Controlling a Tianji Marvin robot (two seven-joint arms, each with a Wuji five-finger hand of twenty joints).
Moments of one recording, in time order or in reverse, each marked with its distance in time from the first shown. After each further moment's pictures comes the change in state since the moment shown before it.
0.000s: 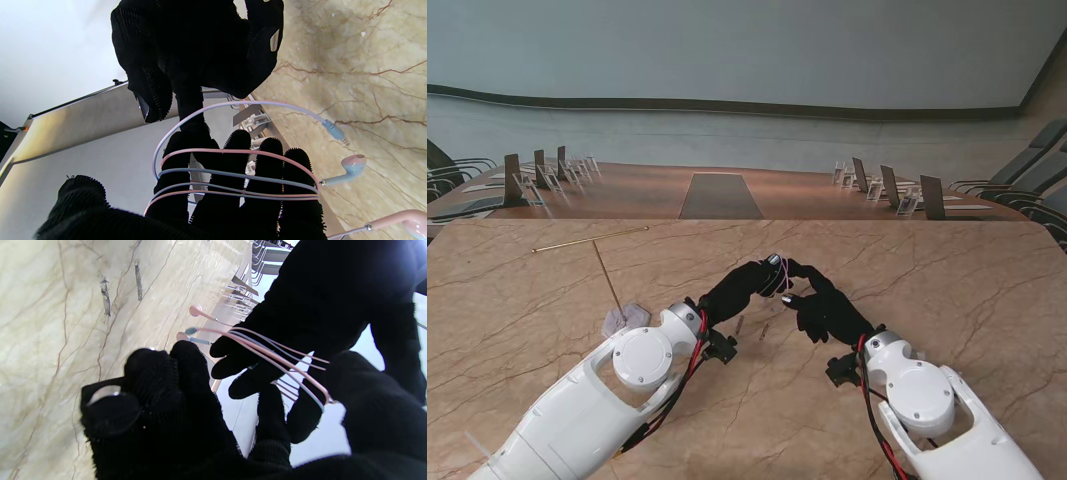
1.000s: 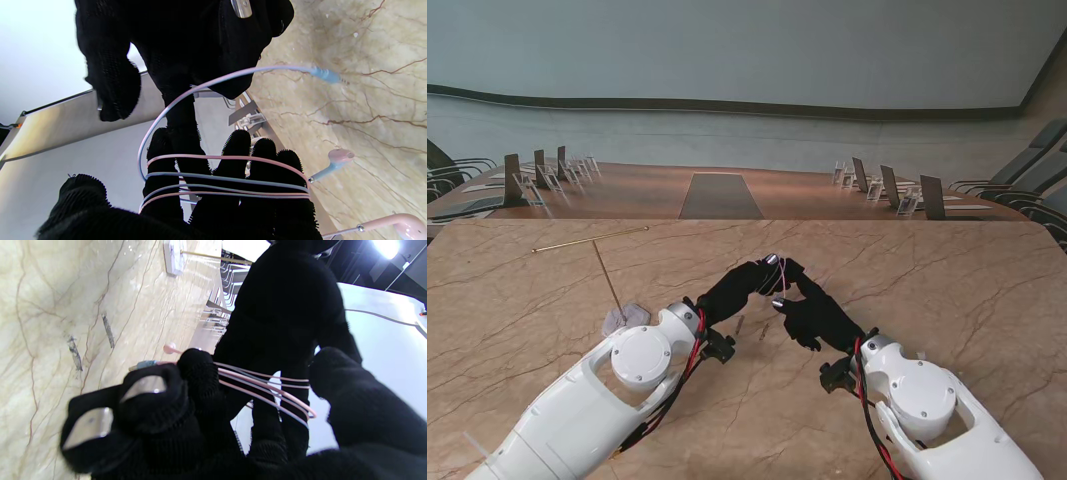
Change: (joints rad) left arm -0.001 0.005 -0.002 0.001 -0.014 0.020 -0.003; right arm 0.006 0.012 -0.025 0.003 0.190 -0.031 0.094; left_hand 0.023 0.000 0.000 0.000 0.018 -0.166 0.040 0.028 0.000 0.011 0.009 0.000 -0.010 -0.047 0.002 -0.002 0.002 -0.084 -0.037 -0.023; right_hand 0.089 0.001 0.025 0.000 -0.002 0.083 -0.122 0.113 0.099 -0.080 0.121 0.087 0.183 -0.082 0.141 -0.024 0.238 -0.034 0.111 -0.176
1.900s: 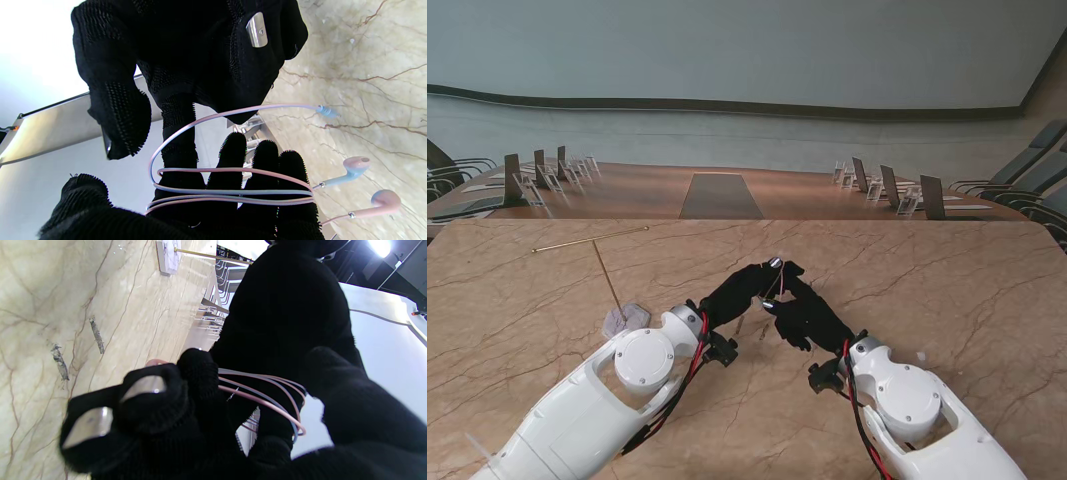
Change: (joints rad) left arm 0.007 -0.007 0.004 -0.003 0.014 0.008 0.004; right arm 0.018 -0.027 -0.041 0.033 -0.020 -0.039 -0.053; left_hand 0.002 0.000 0.000 0.000 -0.038 0.187 -0.059 -0.020 -0.039 -0.050 -0.003 0.000 -0.013 0.001 -0.011 -0.010 -0.001 0.017 -0.016 -0.006; right_hand 0.027 -0.001 0.044 -0.021 0.077 -0.119 0.248 -0.083 0.000 0.000 0.000 0.000 0.001 0.000 0.000 -0.001 0.002 0.000 0.001 -0.011
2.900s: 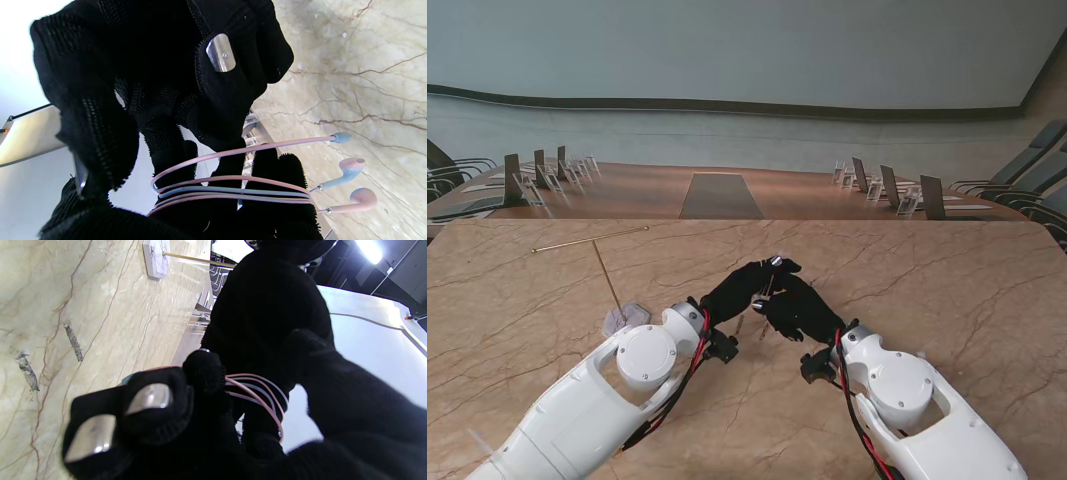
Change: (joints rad) left arm -0.021 0.000 0.013 0.011 0.008 0.024 0.009; right arm 0.063 0.007 -0.049 0.010 0.035 0.021 0.001; left_hand 0.000 0.000 0.000 0.000 -0.052 0.073 0.006 -0.010 -0.034 -0.001 -0.008 0.000 -0.031 -0.002 -0.010 -0.002 -0.025 -0.019 -0.008 -0.017; right_hand 0.125 -0.176 0.159 -0.126 0.105 0.228 0.257 0.176 0.053 -0.072 0.027 0.000 0.031 -0.048 0.042 -0.010 0.030 -0.051 0.004 0.066
